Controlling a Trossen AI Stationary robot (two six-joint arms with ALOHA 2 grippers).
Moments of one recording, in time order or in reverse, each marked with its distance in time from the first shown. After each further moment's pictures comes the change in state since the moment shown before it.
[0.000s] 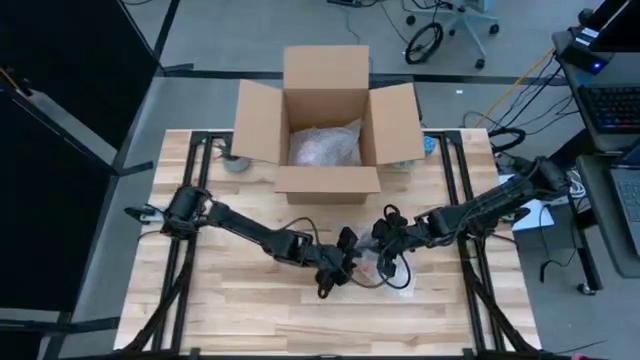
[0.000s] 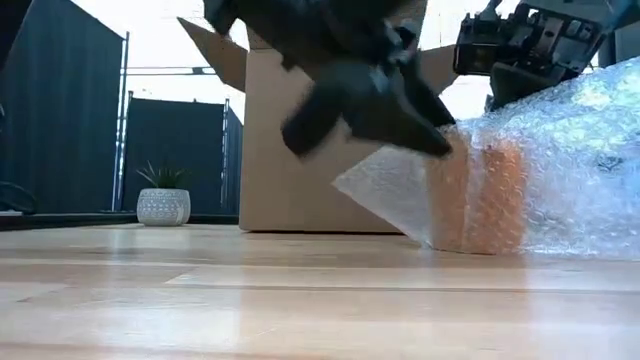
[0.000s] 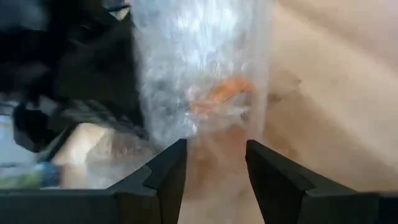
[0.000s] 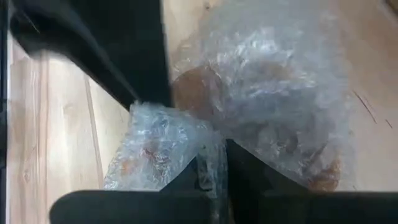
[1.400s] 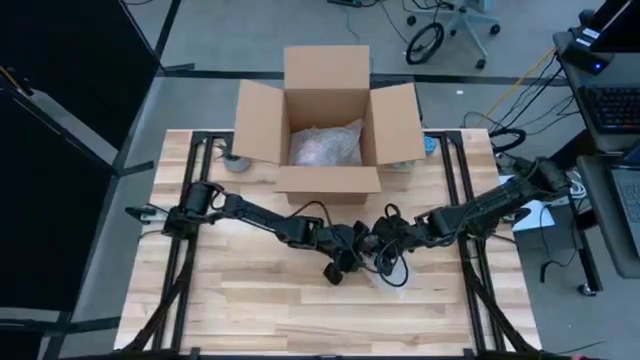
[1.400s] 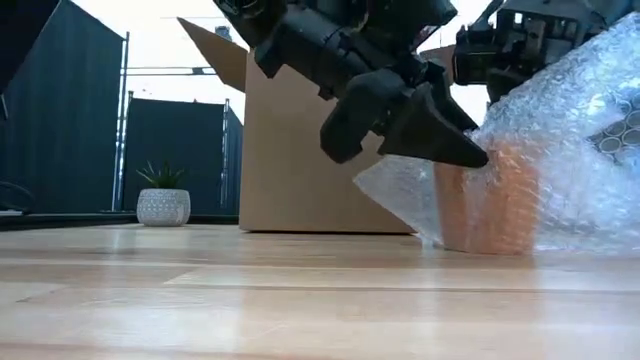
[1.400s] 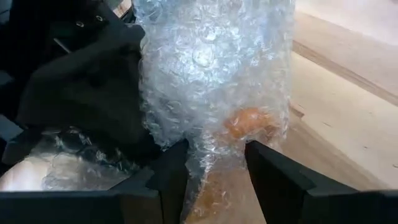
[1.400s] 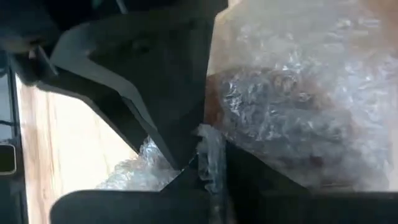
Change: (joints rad) left arm 0.104 0.179 0.071 0.071 0.246 -0.001; right arm -0.012 0.002 -0.005 0.095 -0.016 0.093
